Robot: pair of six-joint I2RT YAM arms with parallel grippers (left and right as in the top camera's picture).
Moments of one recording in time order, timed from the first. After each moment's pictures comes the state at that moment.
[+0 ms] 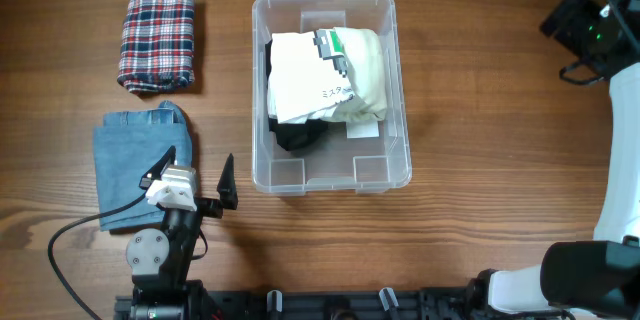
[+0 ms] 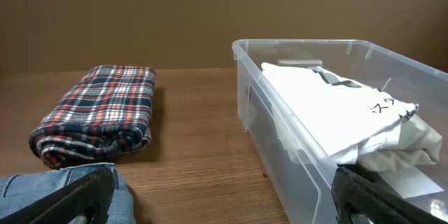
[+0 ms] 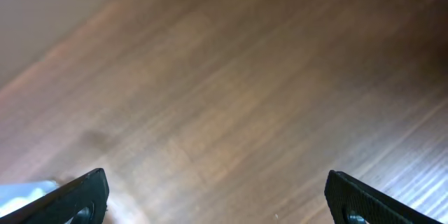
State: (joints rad) left arm 0.03 0.04 0.01 -0.06 0.19 -0.04; right arm -0.24 1.62 1.71 -1.06 0.18 0.41
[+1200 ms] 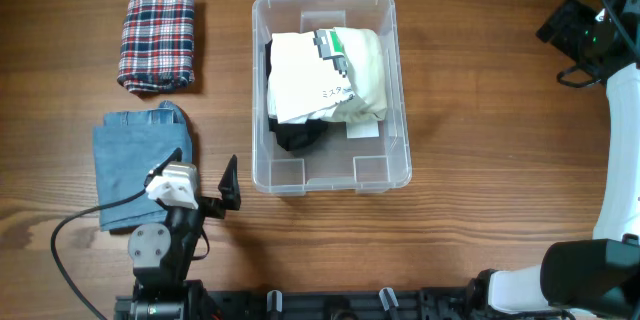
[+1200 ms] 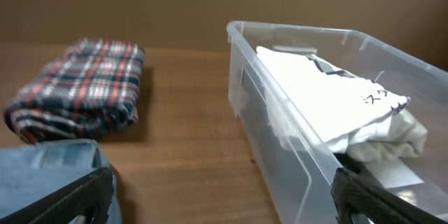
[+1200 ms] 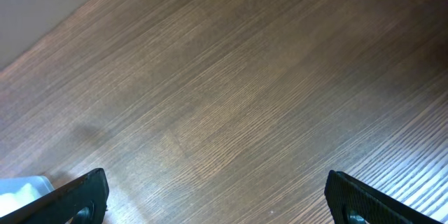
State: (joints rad) left arm 0.03 0.10 0.01 -0.05 0.22 -0.11; right arm -0.24 1.62 1.70 -1.06 0.18 0.40
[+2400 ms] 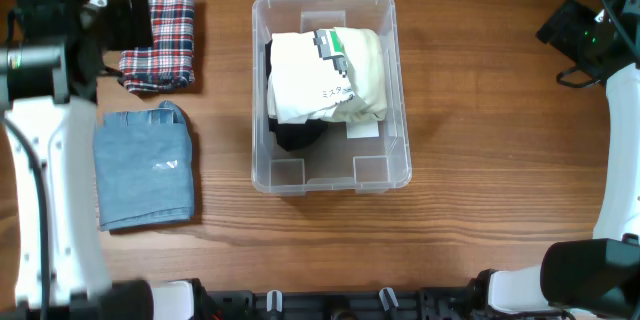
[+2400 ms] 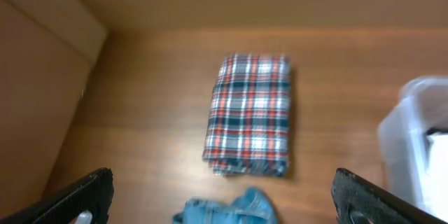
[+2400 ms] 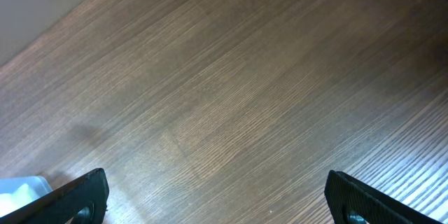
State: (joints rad) left arm 0.11 1.54 1.77 -0.98 -0.19 0.13; right arm -0.24 1.62 1.70 -1.06 0.19 0.40
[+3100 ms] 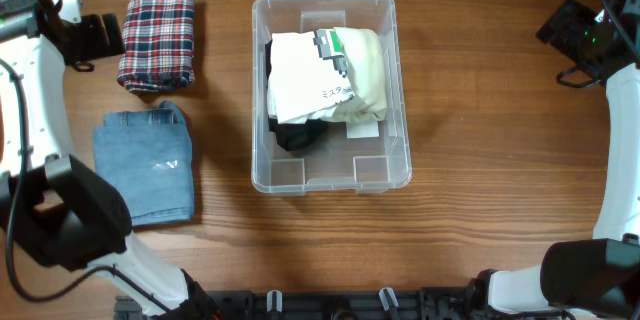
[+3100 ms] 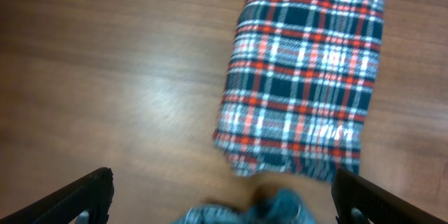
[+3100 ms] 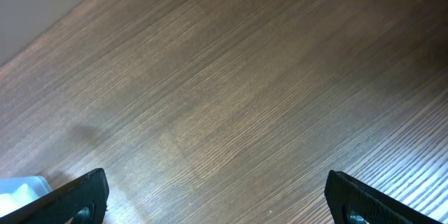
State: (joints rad) left arm 0.37 1.92 1.77 -0.89 0.05 0.14; right arm -0.24 1.62 1.70 -1.06 0.19 0.40
